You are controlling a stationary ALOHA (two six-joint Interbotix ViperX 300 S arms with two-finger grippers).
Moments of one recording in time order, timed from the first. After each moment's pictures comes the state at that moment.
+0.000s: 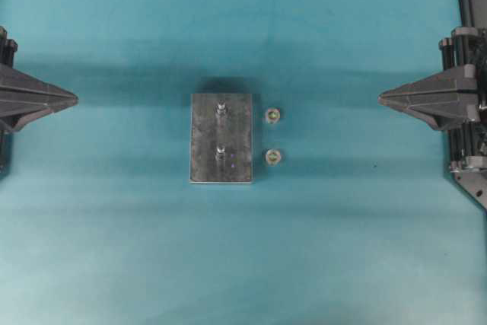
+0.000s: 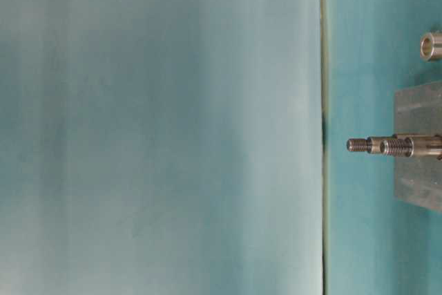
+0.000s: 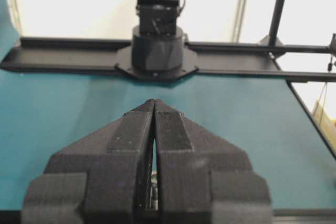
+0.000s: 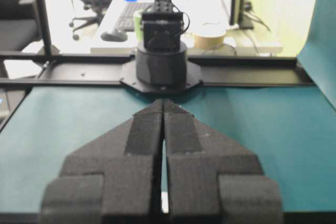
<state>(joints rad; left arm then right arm) 0.00 -0.97 1.17 0.00 -0.29 0.00 0.00 -0.96 1.17 0.00 -0.29 -0.01</state>
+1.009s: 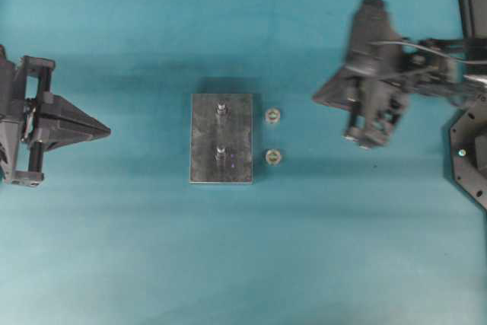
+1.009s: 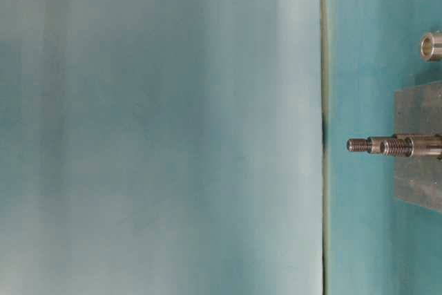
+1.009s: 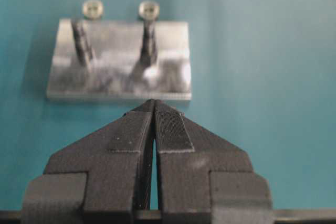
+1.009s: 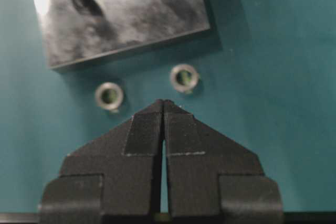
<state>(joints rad) -0.02 -0.75 1.10 0.01 0.10 -0.04 -0.17 -0.36 0.77 0.07 0.46 0.04</state>
